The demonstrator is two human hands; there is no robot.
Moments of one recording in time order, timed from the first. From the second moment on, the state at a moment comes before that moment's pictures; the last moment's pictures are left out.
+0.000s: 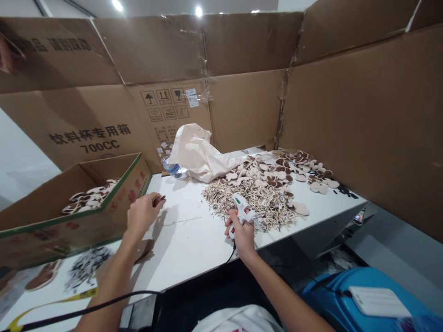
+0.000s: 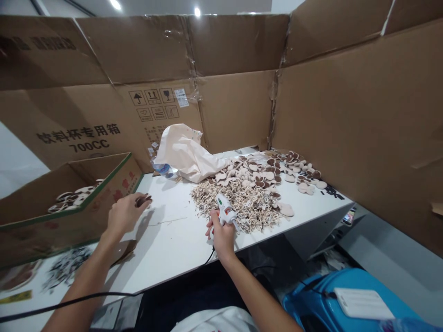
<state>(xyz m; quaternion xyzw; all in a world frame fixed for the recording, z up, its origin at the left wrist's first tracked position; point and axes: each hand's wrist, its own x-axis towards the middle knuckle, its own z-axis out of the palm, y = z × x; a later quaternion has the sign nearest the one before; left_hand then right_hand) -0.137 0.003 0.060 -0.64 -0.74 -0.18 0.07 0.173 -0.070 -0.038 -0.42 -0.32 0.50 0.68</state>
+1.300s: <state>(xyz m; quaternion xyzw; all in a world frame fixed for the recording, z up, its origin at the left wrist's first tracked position) 0.029 0.001 -0.001 -0.56 -0.41 -0.57 -0.44 0.175 -0.081 -0.024 -0.42 -0.37 0.52 0.64</state>
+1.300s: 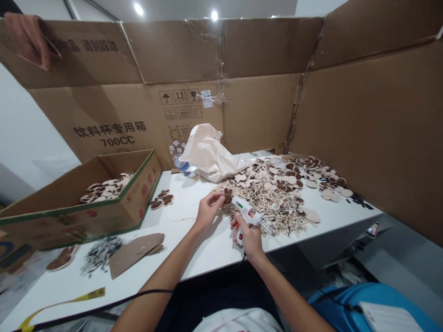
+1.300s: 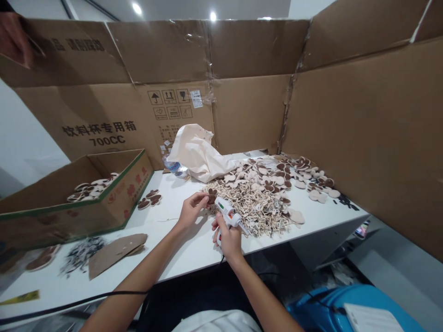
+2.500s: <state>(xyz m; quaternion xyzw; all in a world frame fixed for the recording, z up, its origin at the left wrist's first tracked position) 0.028 0.004 -0.005 -0.58 -0.40 -0.57 -0.42 0.174 -0.078 -0.034 -0.47 -0.36 0.54 0.60</state>
